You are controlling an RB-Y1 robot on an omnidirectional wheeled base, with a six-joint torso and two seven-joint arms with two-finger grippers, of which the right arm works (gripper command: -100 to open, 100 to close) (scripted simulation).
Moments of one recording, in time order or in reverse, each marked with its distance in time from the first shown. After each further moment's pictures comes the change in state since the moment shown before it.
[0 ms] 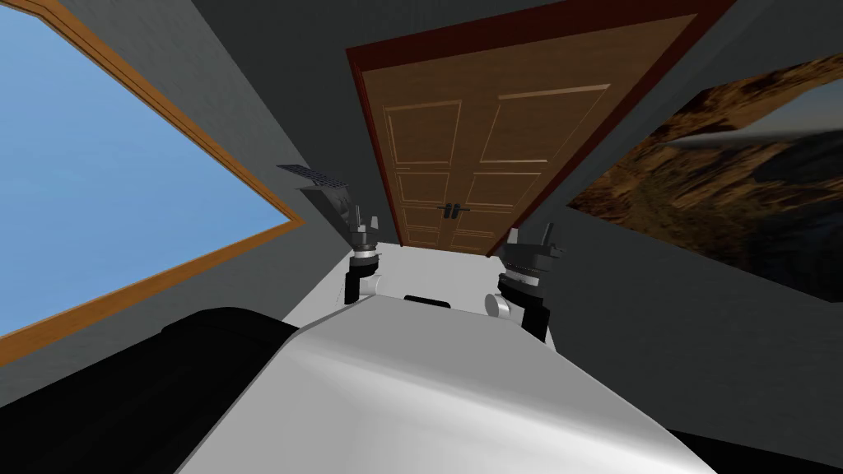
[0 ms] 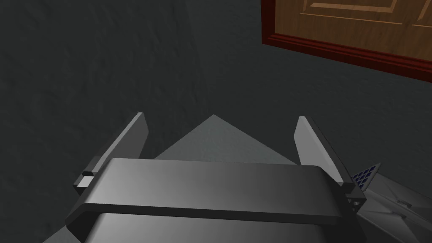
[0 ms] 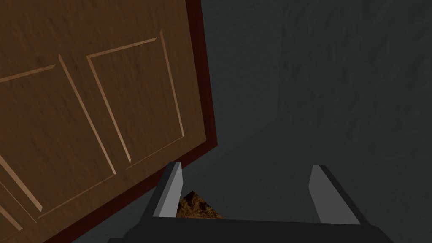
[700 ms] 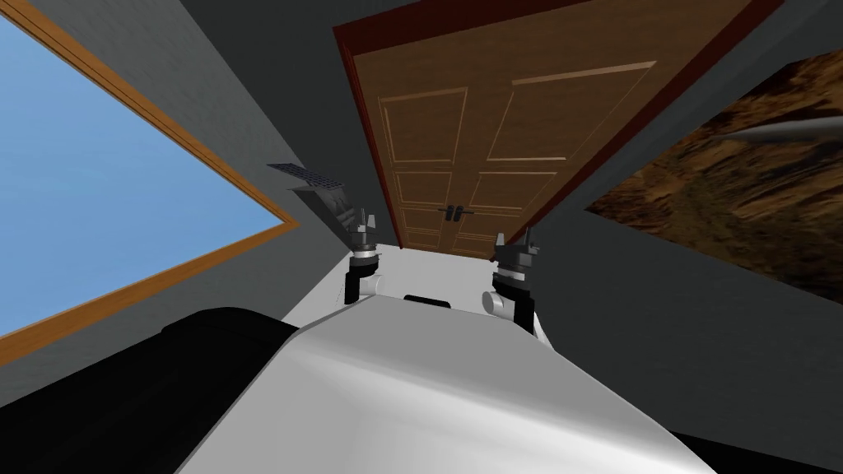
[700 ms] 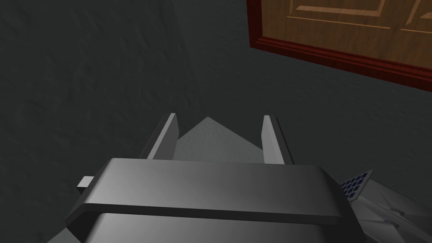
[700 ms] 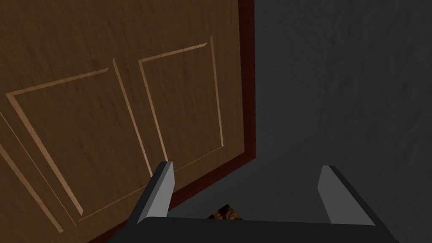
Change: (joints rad) arm -0.054 -0.035 -0.015 0.132 0.002 0.017 0.002
